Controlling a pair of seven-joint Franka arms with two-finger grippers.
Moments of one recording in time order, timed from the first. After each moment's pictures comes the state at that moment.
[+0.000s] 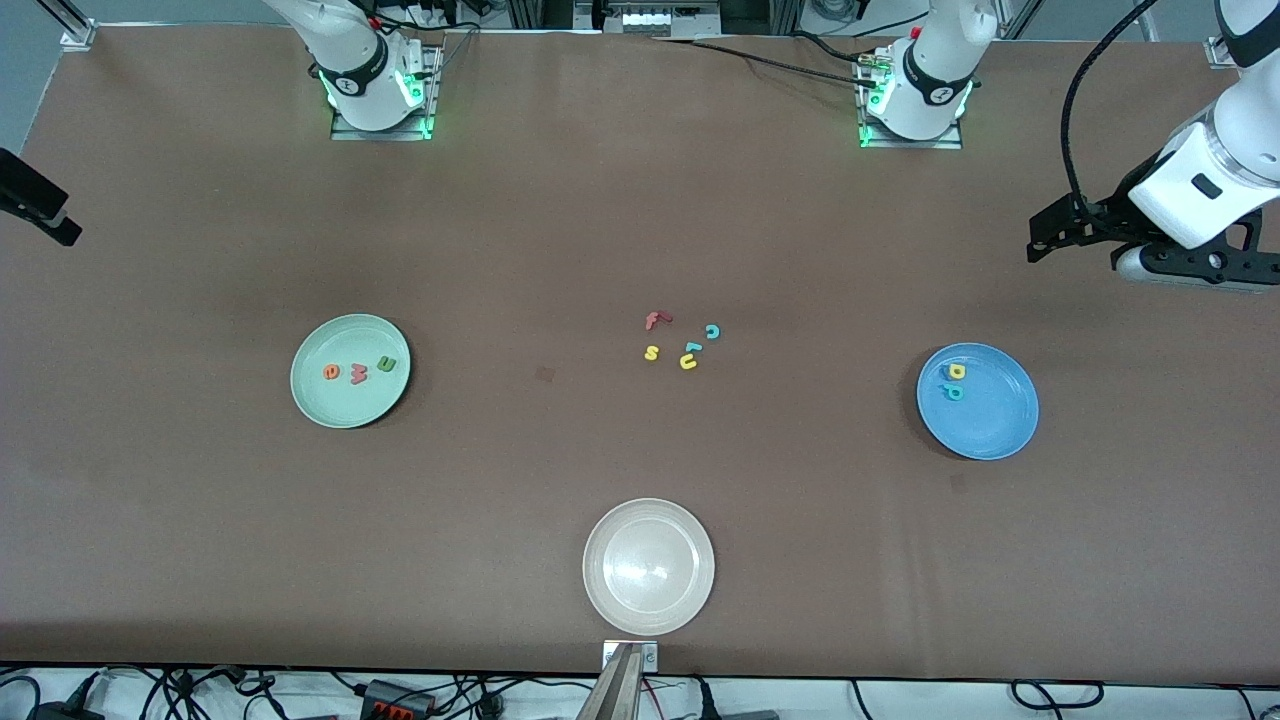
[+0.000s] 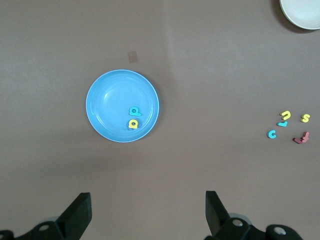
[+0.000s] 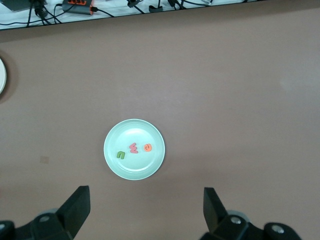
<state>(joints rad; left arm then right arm) -0.05 -0.02 -0.01 -1.69 -0.05 1.63 0.00 -0.02 -0.02 -0.06 -1.51 0.00 1.63 0.05</state>
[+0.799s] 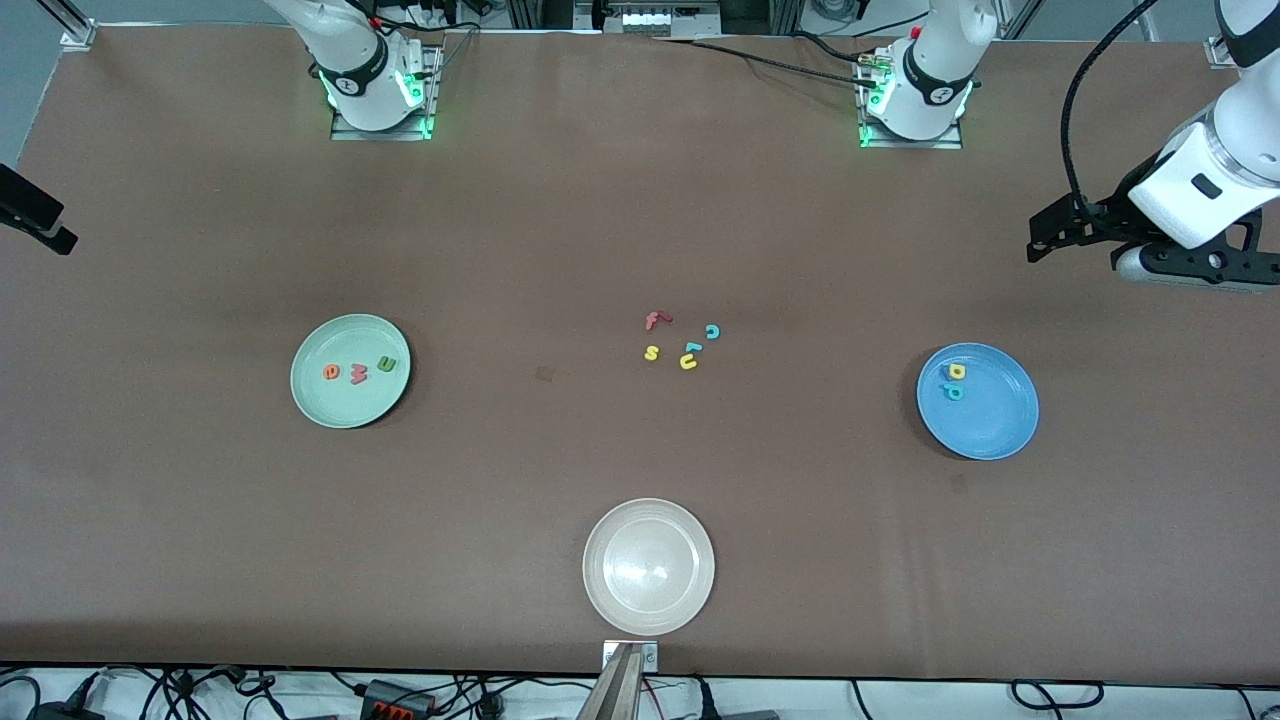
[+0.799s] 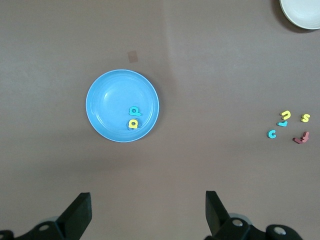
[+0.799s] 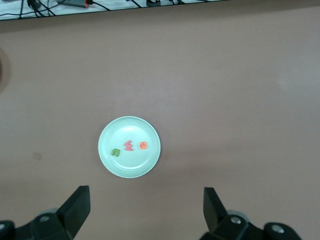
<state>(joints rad) -0.05 -0.02 -0.01 -1.69 -0.05 1.63 0.00 -0.04 0.01 -0.05 -1.49 -0.02 1.62 0.02</state>
